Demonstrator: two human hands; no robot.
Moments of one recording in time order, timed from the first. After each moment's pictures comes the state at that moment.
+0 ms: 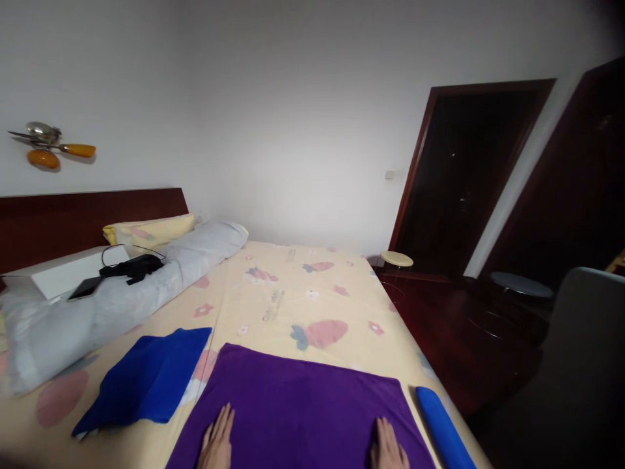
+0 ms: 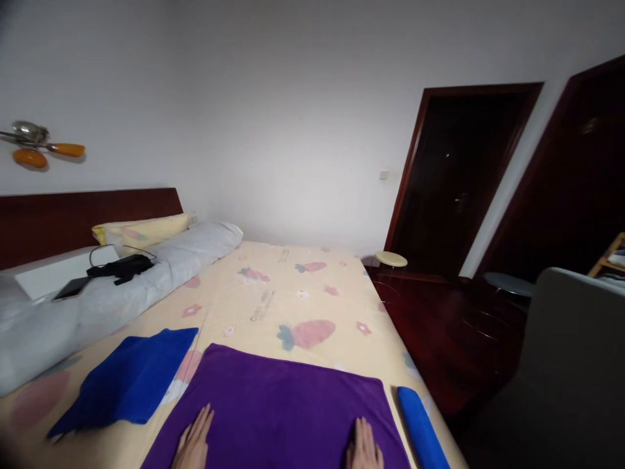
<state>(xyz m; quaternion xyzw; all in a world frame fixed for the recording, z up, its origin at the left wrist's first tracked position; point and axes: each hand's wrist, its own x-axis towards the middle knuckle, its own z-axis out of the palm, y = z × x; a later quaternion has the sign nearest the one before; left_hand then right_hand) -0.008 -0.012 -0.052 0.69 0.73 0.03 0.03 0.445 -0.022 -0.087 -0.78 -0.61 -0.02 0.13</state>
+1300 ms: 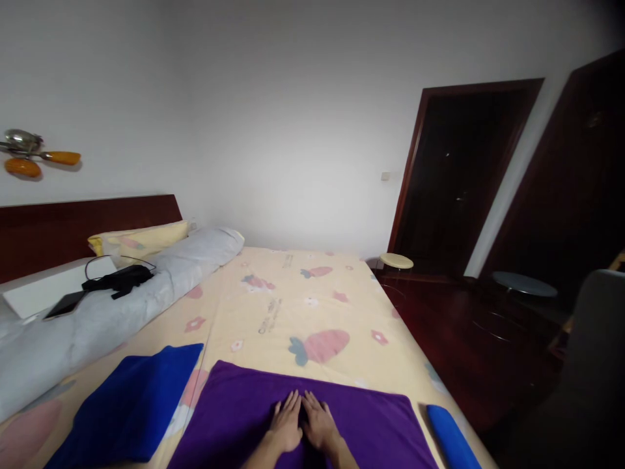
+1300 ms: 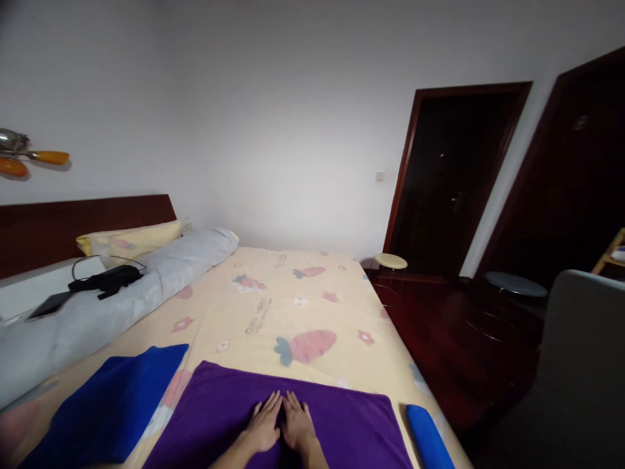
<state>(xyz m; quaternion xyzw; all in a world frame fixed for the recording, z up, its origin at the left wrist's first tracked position) 0.162 0.095 0.010 0.77 0.58 -0.05 0.25 0.305 0.093 0.008 -0.60 -0.77 0.23 0.00</state>
